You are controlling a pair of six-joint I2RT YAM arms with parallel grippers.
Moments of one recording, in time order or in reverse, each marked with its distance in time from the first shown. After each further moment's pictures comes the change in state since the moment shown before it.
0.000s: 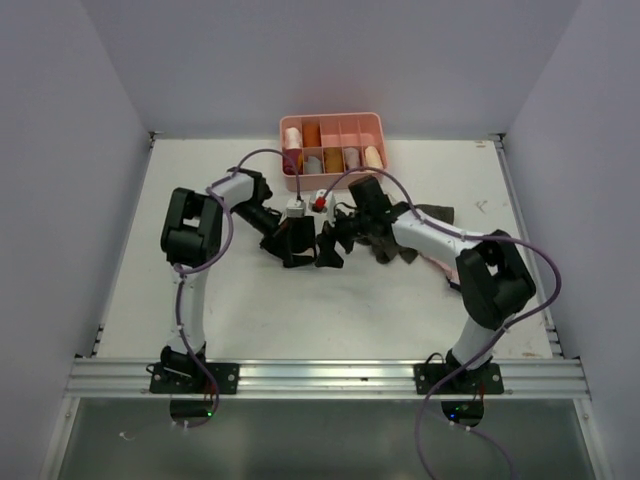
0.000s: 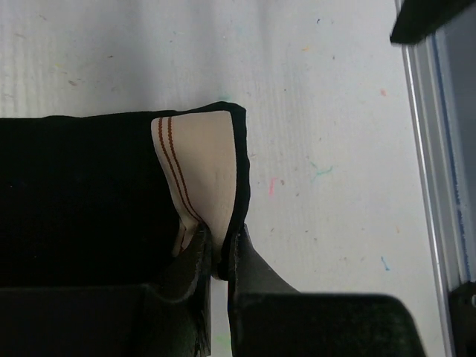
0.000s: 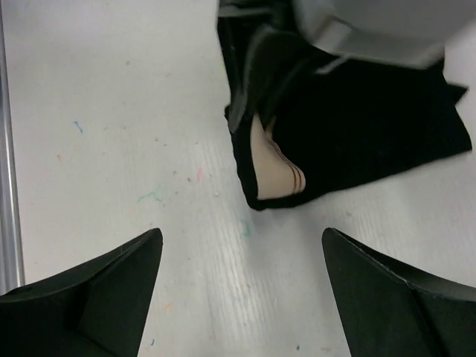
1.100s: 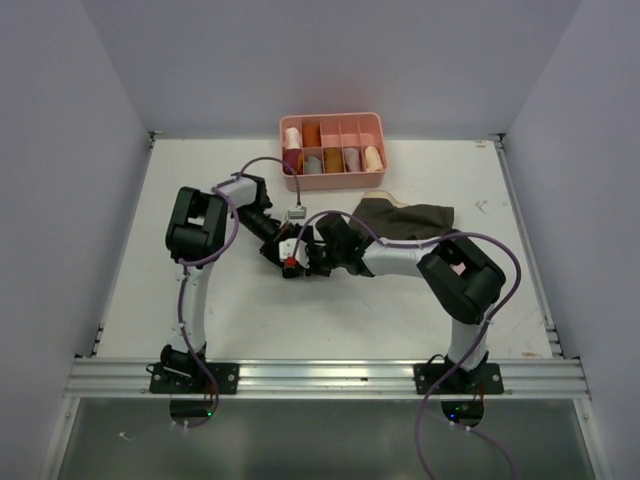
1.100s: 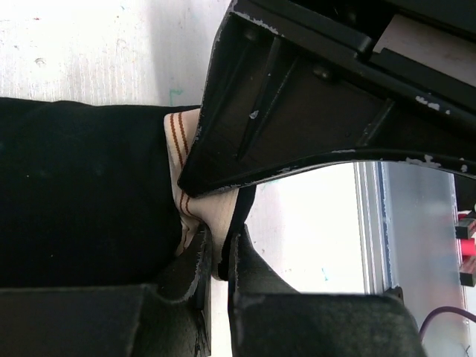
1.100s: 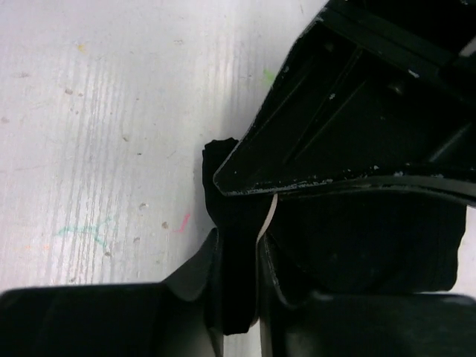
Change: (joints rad) left arm -0.005 0.066 -0.002 -0.137 0.057 -0.042; right arm 0.264 0.115 -0.160 0.372 0.263 -0.373
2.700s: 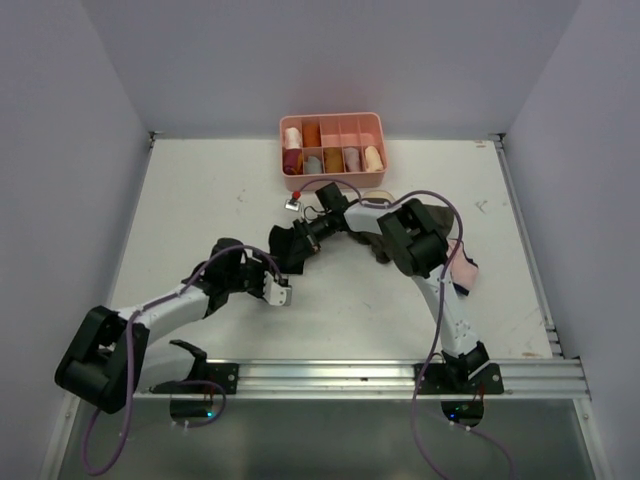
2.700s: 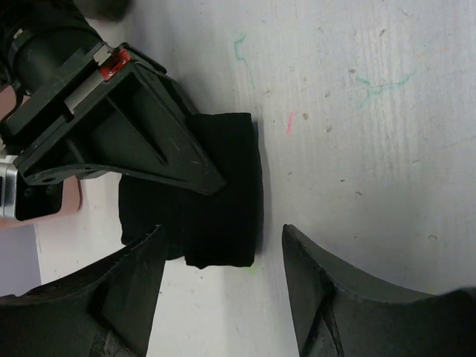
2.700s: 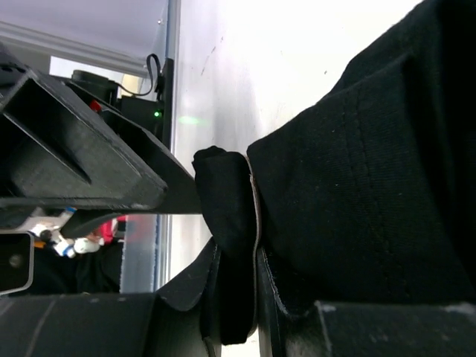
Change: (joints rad) left arm -0.146 -1.146 -1.272 1.528 -0.510 0.004; right arm -0.216 0.578 0.630 -0.295 -0.809 0.894
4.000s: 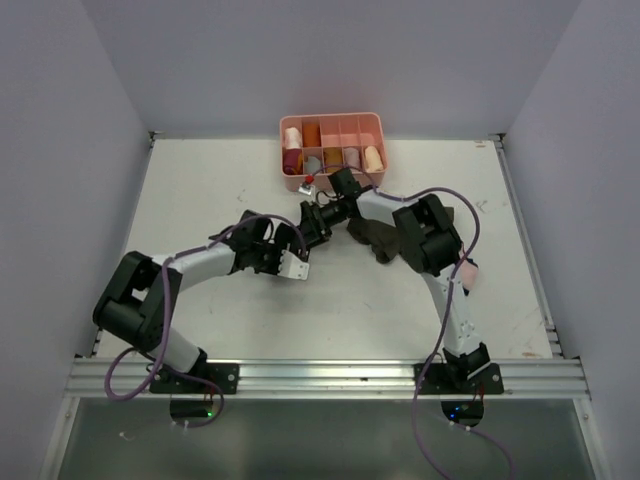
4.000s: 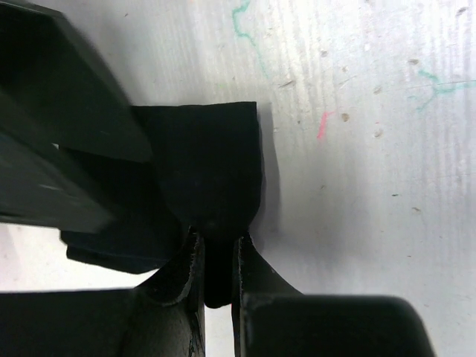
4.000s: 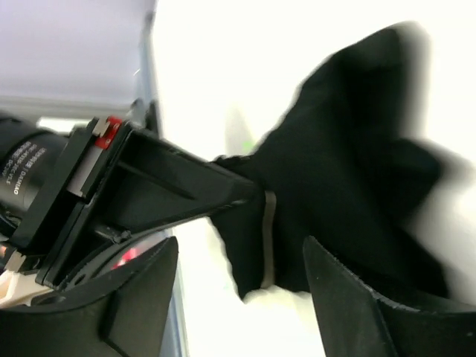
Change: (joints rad) left arm -0.044 0.357 0.365 -0.315 -0.099 -0.007; right arm -0.067 -0.062 0.035 -0.112 0.097 0.098
